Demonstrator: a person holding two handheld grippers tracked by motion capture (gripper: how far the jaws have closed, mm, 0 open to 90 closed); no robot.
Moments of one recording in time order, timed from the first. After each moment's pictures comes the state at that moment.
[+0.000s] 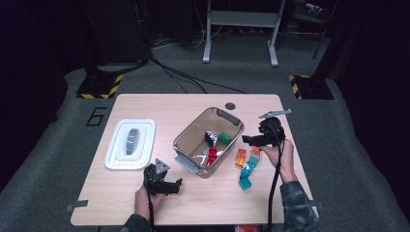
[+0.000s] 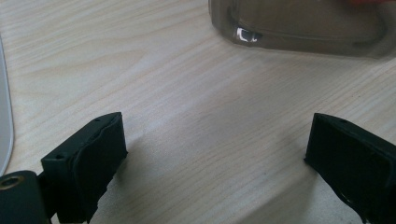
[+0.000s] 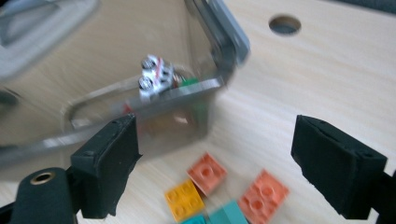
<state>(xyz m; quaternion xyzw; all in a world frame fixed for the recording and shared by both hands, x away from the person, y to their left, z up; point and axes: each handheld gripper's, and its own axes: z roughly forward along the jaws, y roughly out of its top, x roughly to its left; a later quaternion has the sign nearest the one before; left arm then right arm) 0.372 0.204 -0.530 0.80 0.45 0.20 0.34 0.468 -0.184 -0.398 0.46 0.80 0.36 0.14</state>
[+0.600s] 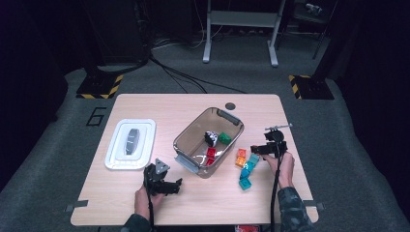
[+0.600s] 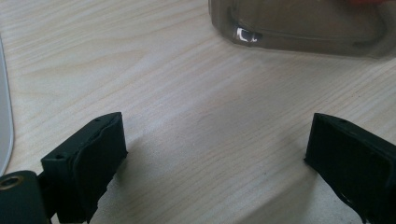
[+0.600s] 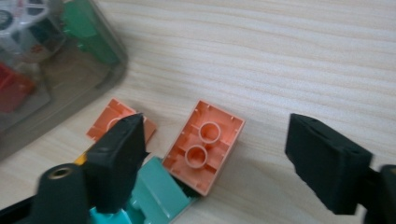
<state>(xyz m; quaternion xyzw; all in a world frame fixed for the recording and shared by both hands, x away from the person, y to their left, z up) 0.372 0.205 -0.530 0.80 0.45 0.20 0.34 0.488 -0.214 -0.479 0.57 0.76 0.30 0.12</state>
